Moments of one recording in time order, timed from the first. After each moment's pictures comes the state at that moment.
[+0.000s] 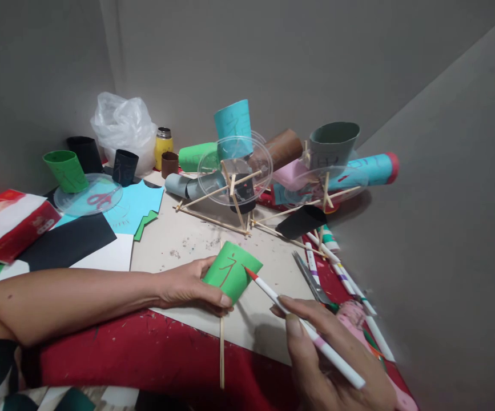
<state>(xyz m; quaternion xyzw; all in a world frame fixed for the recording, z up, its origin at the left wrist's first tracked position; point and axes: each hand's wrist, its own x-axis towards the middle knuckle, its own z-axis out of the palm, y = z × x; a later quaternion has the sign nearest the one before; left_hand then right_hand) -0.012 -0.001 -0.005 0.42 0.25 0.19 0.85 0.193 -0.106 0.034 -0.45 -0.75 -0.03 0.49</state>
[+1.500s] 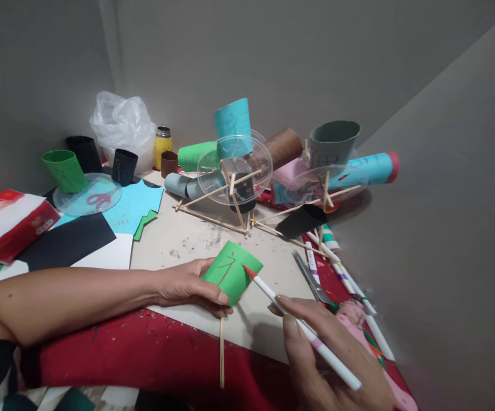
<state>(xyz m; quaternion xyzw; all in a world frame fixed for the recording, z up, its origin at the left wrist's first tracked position) -0.014 0.004 -0.011 0.41 0.22 0.17 0.87 0.194 -0.106 0.034 -0.44 -0.75 -0.04 0.48</state>
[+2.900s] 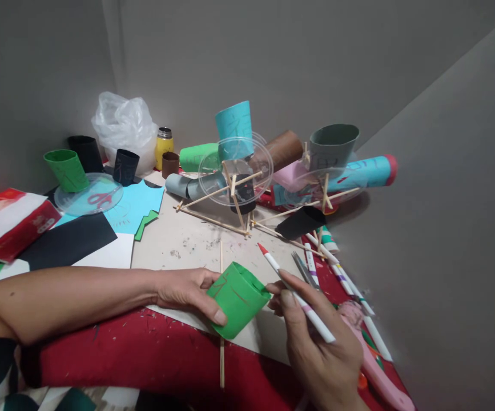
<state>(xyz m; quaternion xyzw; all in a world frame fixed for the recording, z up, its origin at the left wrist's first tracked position) -0.016 0.002 -0.012 0.41 0.17 0.09 0.89 0.204 -0.093 0.005 -0.53 -0.67 0.07 0.51</state>
